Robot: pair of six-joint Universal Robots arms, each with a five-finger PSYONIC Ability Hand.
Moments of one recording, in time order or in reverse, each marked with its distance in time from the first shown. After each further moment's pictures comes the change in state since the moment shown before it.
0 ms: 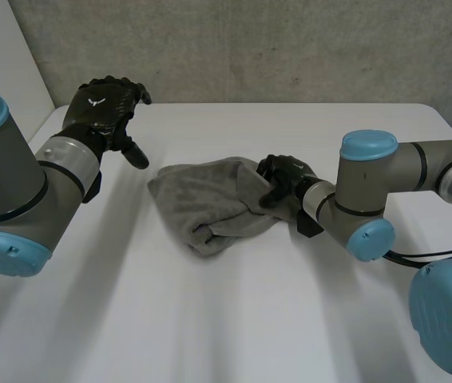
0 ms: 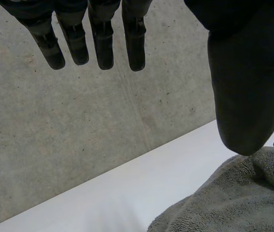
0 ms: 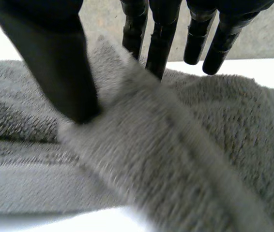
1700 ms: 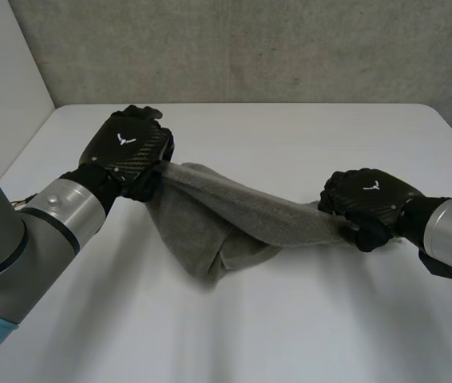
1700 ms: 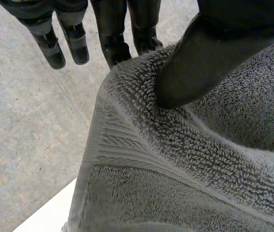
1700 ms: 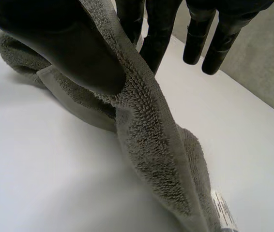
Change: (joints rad) left arm -0.032 0.181 -0.255 0.005 0.186 0.226; right arm -0.290 -0.885 0.874 0.246 -0.340 -0.837; left_hand 0.899 0.968 0.000 0.000 1.004; right_hand 0.378 0.342 0.000 0.000 0.393
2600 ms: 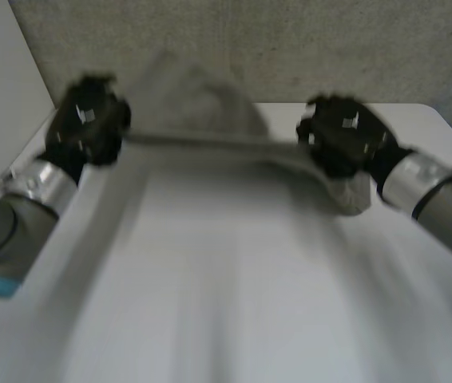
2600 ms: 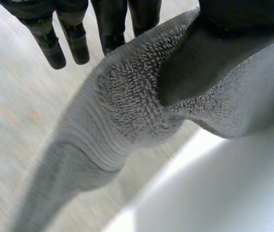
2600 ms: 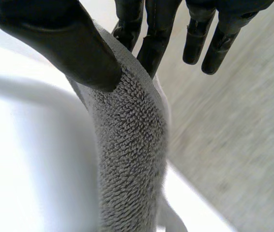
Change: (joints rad) left arm 0.191 -0.094 -0.092 0.417 0.104 0.038; right arm 0.100 0.103 -0.062 -0.549 0.032 0.230; left_hand 0.005 0.012 0.000 0.000 0.017; right_hand 0.000 0.014 0.000 0.000 0.006
